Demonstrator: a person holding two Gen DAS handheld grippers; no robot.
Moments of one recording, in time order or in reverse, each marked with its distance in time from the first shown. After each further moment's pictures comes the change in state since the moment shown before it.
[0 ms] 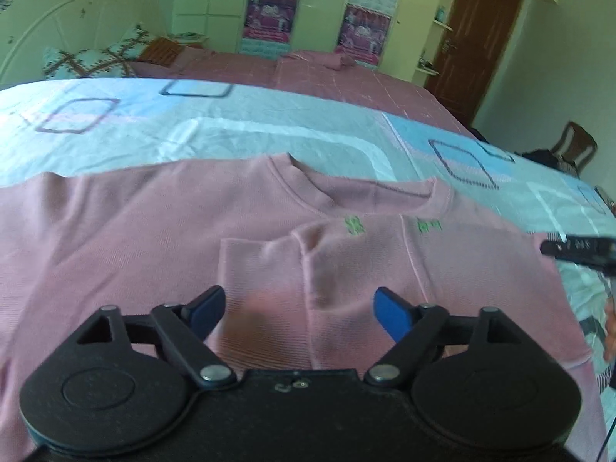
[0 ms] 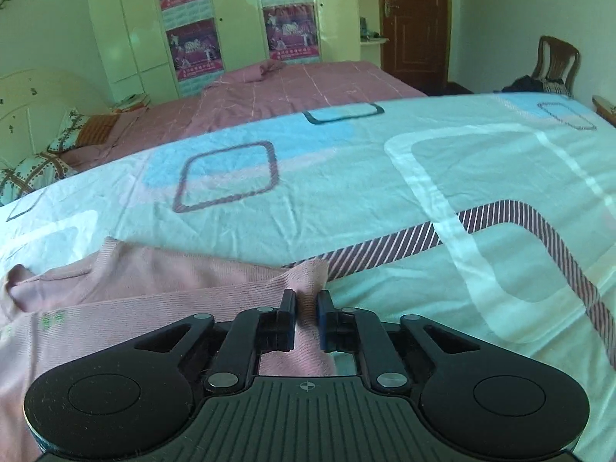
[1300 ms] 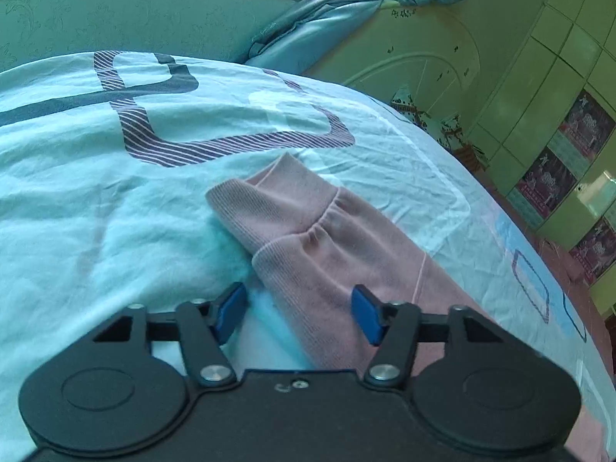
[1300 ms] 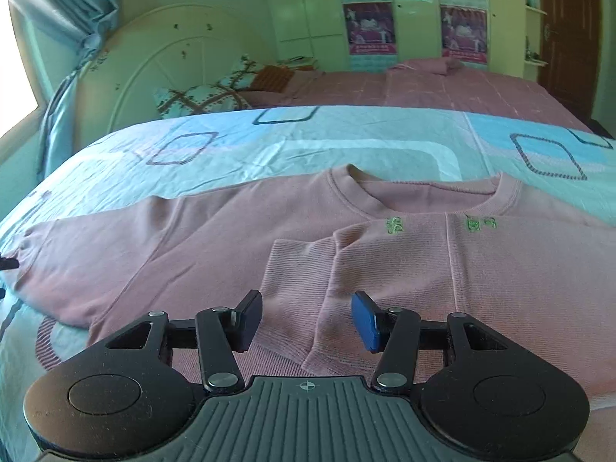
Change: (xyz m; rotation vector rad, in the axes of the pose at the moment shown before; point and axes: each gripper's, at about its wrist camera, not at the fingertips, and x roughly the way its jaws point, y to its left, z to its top) left arm -0.129 0.399 -0.038 -0.742 -0.242 0.497; right arm -0.056 0.266 -0.089 -0.240 0.082 0.355
